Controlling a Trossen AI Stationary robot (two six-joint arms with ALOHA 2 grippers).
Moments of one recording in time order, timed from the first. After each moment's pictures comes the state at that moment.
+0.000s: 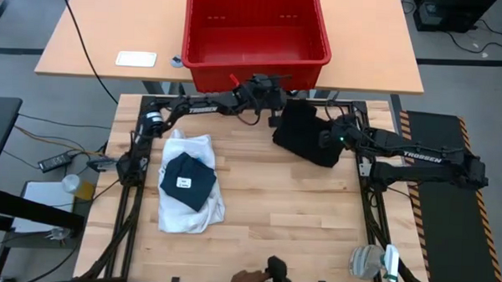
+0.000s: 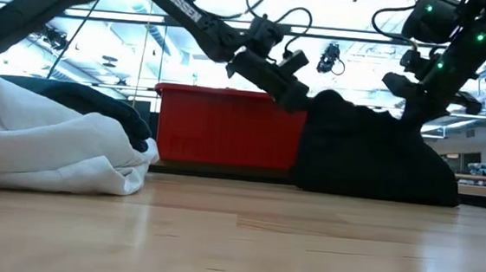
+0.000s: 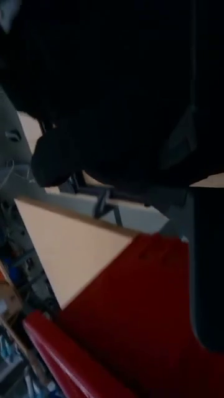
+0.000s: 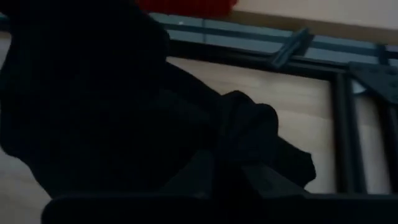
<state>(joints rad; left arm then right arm) 0.46 2.16 1.74 0.10 0.09 0.55 -0.39 0.85 0.59 -0.68 0.60 0.78</state>
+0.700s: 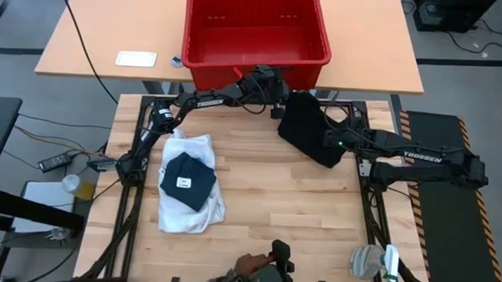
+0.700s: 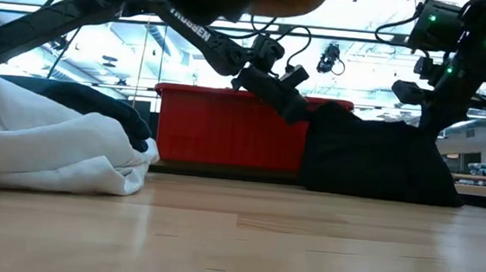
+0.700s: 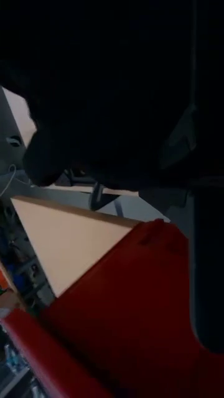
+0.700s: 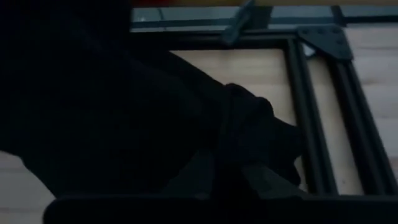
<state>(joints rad) 0.53 2.31 1.93 0.05 0.20 0.60 -0.37 0.85 0.59 -0.86 0.67 1.05</state>
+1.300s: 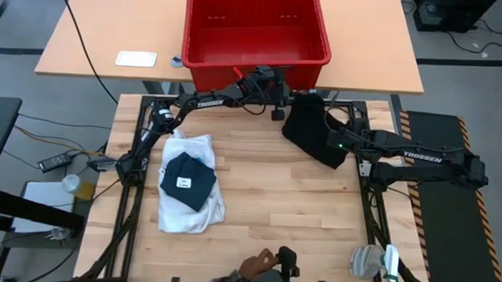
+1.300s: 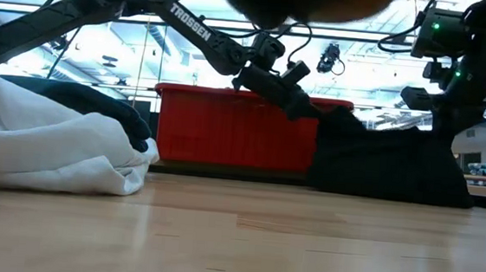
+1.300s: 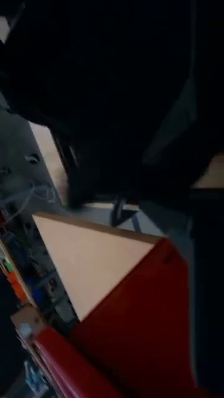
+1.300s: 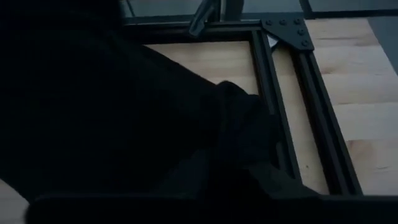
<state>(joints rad) 0.53 2.31 1.93 0.07 0.29 0.60 -0.37 0.85 0.59 -0.99 0.71 1.16</state>
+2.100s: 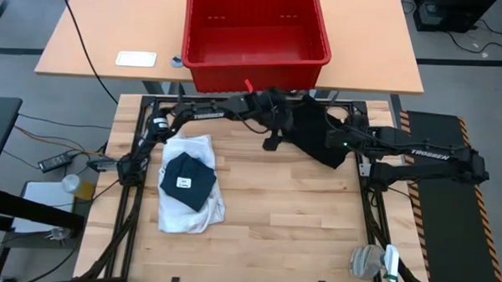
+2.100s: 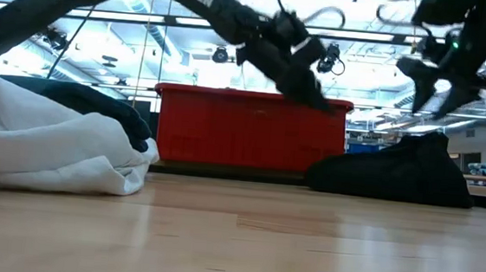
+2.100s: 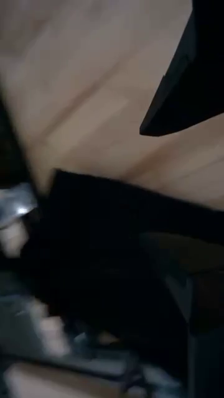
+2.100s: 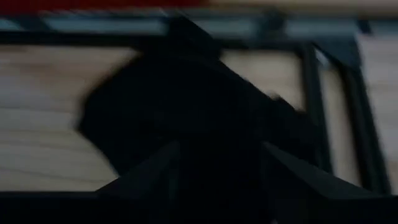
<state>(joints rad) 0.36 2.22 1.93 -0.37 0.43 0.60 -0.27 0.84 0.73 -1.04 0.64 1.10</state>
